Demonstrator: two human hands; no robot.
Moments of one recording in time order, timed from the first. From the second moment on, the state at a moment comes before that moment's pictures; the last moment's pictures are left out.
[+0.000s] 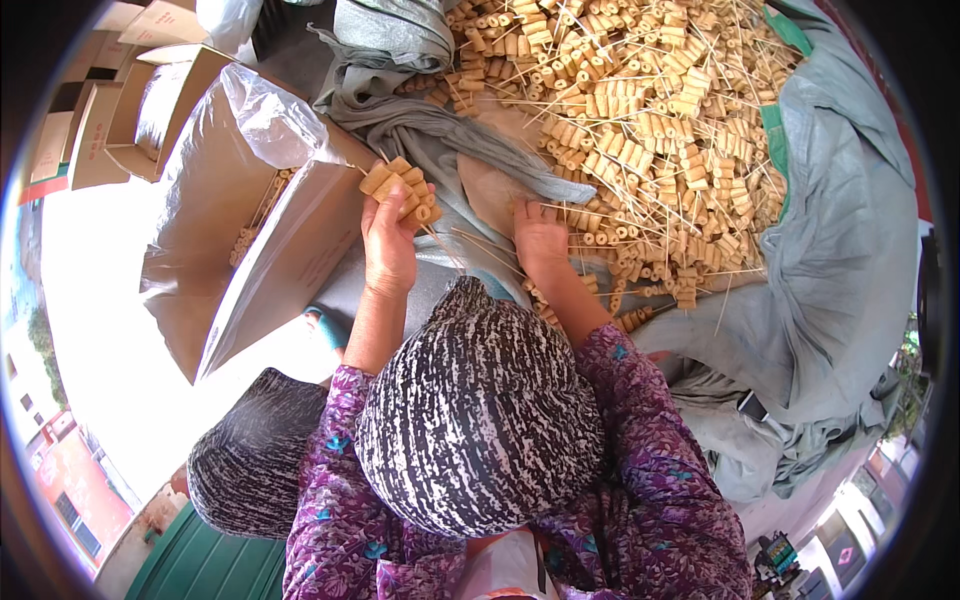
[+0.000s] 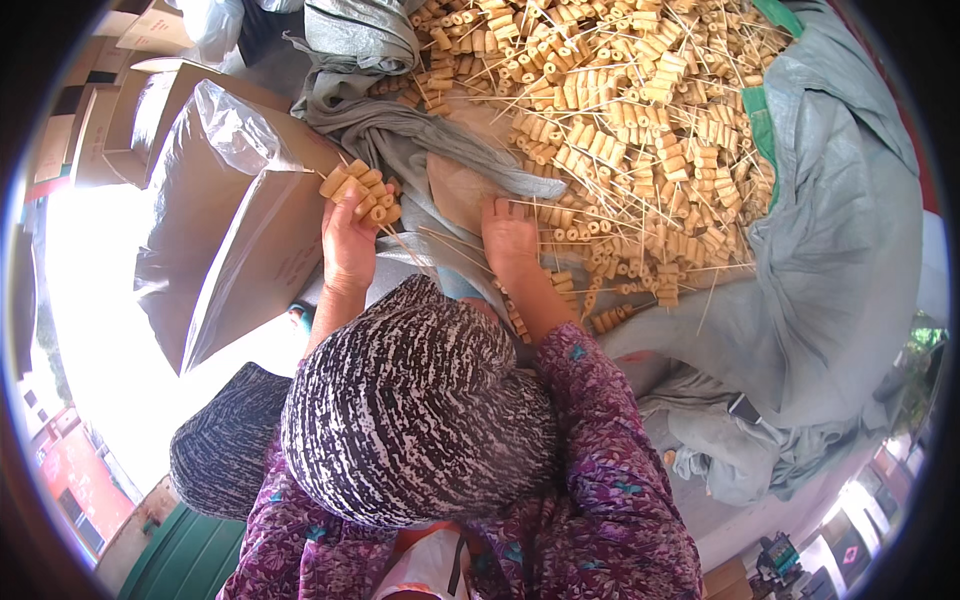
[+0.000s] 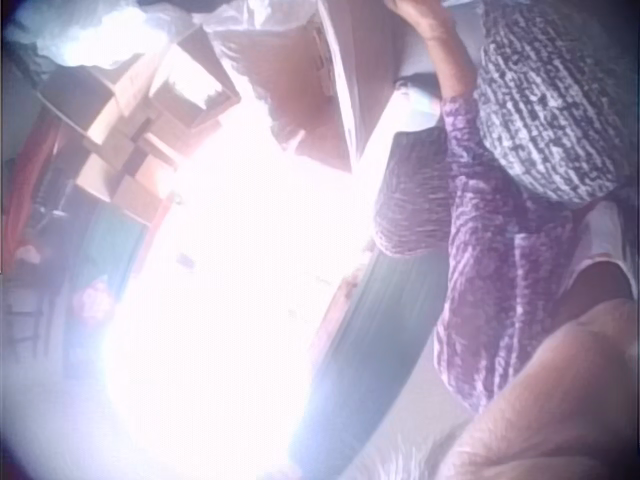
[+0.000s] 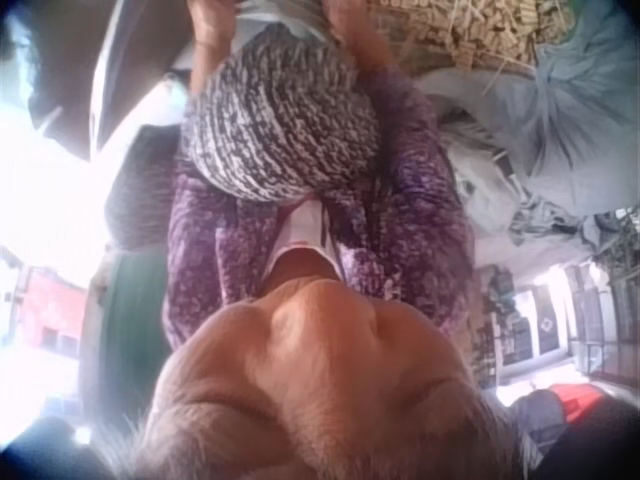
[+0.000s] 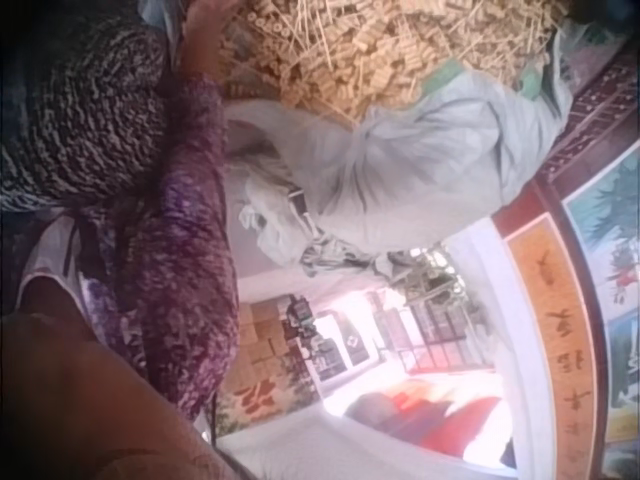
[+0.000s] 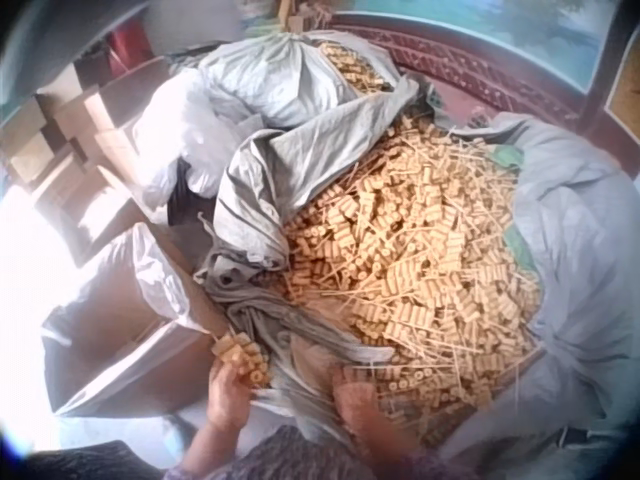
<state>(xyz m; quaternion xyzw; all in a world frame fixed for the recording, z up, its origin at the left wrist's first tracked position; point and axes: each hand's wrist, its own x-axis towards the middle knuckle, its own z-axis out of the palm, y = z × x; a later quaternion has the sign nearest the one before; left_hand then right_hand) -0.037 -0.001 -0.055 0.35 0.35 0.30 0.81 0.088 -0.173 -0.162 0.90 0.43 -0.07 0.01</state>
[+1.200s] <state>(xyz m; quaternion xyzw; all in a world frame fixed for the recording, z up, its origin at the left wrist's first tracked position) -0.032 0.009 -0.084 0.26 0.23 0.01 0.94 0.103 -0.120 -0.030 0.66 0.55 -0.04 -0.51</state>
